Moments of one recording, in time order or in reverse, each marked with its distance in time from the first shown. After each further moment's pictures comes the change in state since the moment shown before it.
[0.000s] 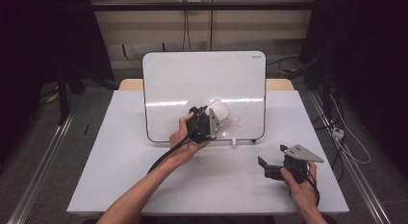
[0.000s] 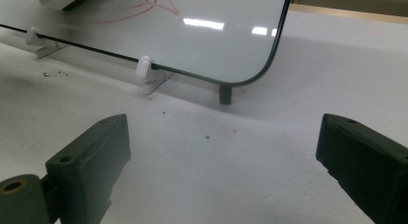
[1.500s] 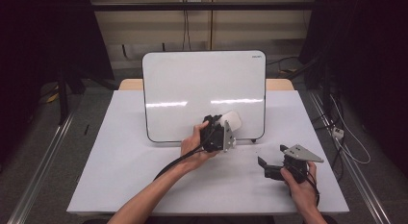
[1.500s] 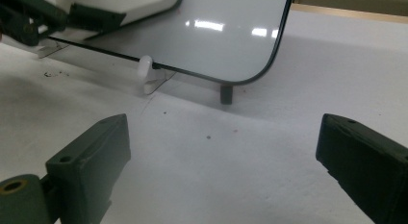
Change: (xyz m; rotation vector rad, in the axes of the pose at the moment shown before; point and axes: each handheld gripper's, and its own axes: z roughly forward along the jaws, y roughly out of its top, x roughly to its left) left arm -0.040 0.009 0.012 -0.047 -0.045 0.117; right arm 0.000 0.000 0.000 0.001 0.003 0.000
